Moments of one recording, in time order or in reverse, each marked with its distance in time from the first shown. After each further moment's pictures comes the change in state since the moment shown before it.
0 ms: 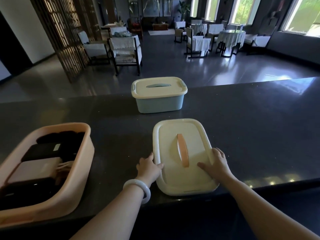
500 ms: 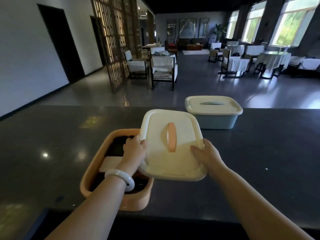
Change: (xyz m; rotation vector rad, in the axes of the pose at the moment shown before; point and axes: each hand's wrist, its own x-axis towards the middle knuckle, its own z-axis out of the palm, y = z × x) left_hand -0.029 -0.107 -0.244 -0.089 0.469 0.061; right_hand -0.074 -0.260 0.102 0.301 -0.112 -0.143
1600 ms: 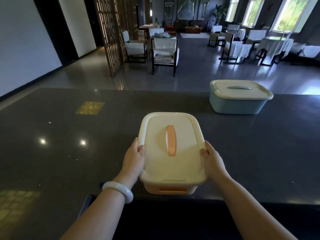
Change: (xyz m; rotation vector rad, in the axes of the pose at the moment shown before) left_hand 0.012 -0.173 -0.067 -0.276 -0.065 -0.093; right_hand -0.084 -0.028 0.156 -0.020 0.021 0.024
